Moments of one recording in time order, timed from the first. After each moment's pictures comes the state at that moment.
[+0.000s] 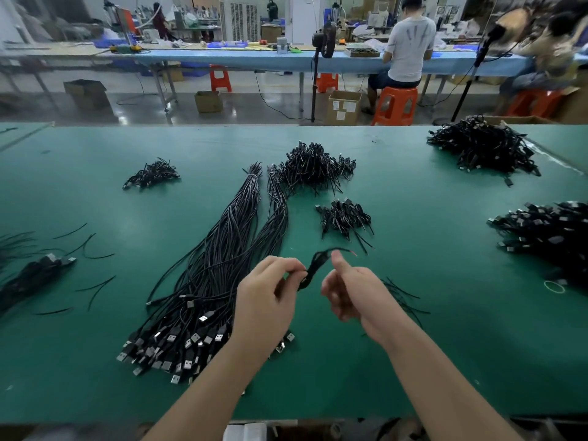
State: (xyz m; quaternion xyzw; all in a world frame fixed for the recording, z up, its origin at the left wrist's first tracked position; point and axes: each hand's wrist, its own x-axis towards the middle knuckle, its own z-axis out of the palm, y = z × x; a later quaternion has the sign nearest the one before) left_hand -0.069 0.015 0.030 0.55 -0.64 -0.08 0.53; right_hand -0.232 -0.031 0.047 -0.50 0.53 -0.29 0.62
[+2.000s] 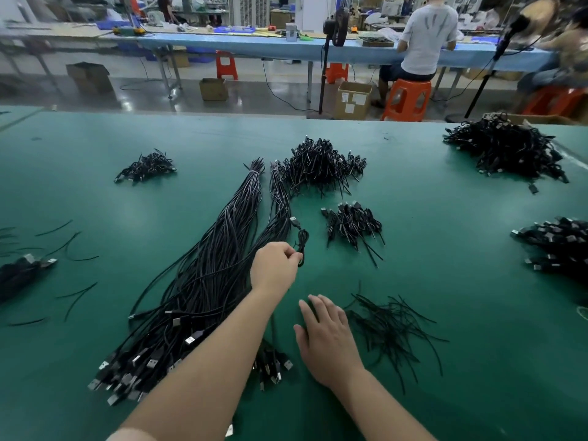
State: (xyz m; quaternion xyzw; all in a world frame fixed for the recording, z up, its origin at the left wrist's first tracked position) left_hand -0.052 -0.140 -0.033 0.76 -0.52 -0.21 0.33; right_hand -0.198 -0.067 -0.112 -0.85 0.52 -0.08 0.09
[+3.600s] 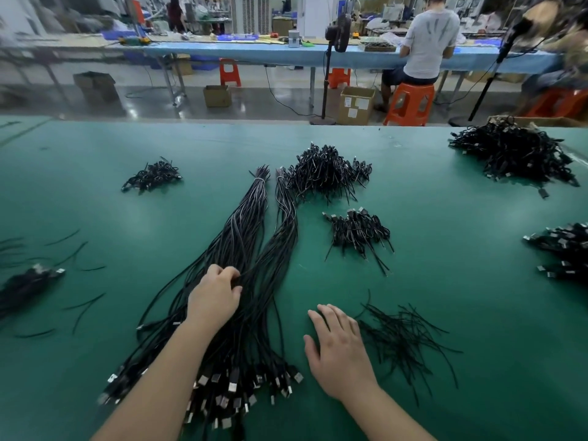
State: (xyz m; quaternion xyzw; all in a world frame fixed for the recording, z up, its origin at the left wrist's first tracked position) left_hand 0.068 -0.101 -0.075 0.80 -0.58 -0.09 0.14; right_hand -0.199 -0.067 -0.116 -0.83 0.54 -0.09 0.10
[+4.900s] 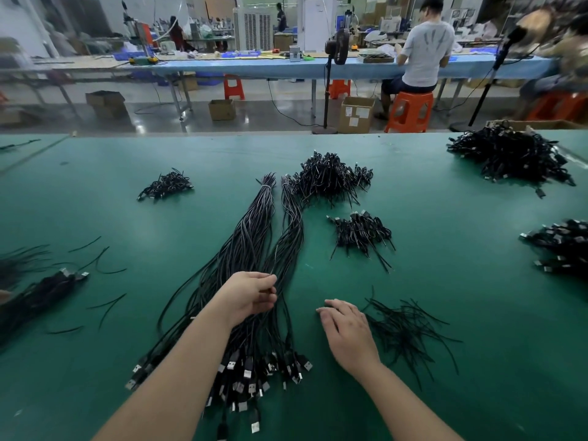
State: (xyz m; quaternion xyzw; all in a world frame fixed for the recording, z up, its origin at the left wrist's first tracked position) left_hand 0.032 -0.091 -0.029 0.62 -0.28 -0.60 0.42; right_hand -0.202 -0.078 -0.103 -0.75 0.57 -0.19 0.27
